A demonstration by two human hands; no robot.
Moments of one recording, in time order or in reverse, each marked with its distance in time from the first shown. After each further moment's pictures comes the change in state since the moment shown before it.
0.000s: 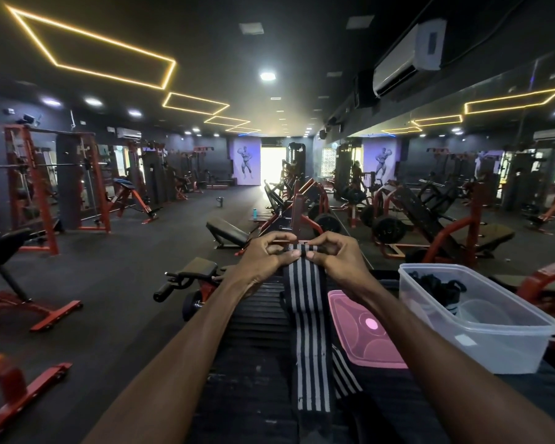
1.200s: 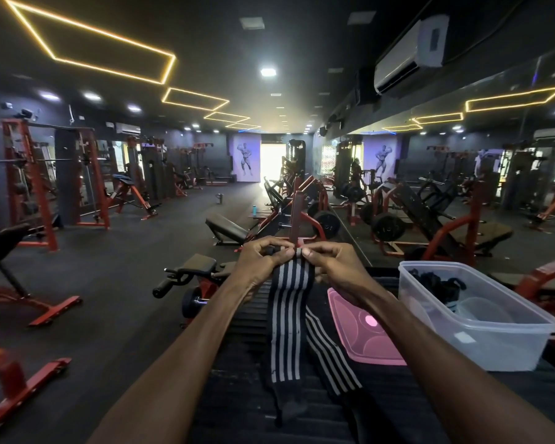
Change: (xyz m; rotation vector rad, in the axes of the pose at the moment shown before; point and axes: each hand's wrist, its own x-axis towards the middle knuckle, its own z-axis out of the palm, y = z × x) left_hand -0.003 -0.014 0.001 -0.055 0.130 0.019; right_hand -0.008 0.004 0.003 0.119 -0.100 0.180
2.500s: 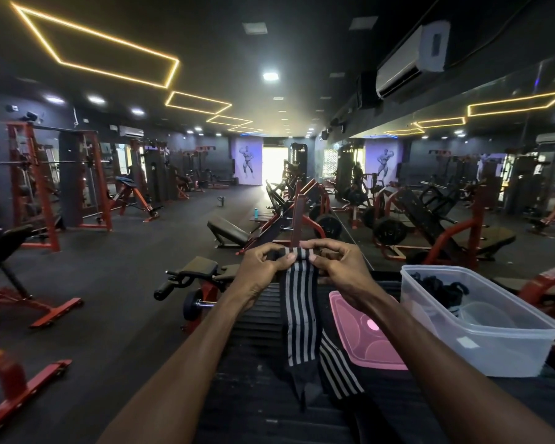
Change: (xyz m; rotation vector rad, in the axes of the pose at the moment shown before) left_hand -0.007 -0.003 0.000 -0.059 0.020 -0.088; right_hand -0.004 -0.004 -0.001 -0.057 0.054 -0.070
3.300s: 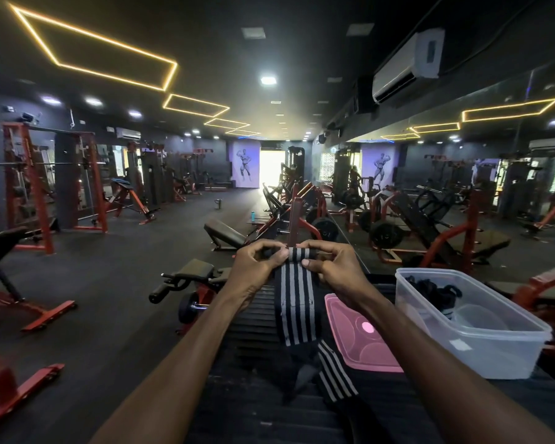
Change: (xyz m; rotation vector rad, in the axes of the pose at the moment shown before) left_hand -0.005 0.008 0.002 0.024 0.061 0.153; right_hand -0.001 -0.009 0.004 -0.006 -0.028 -0.065
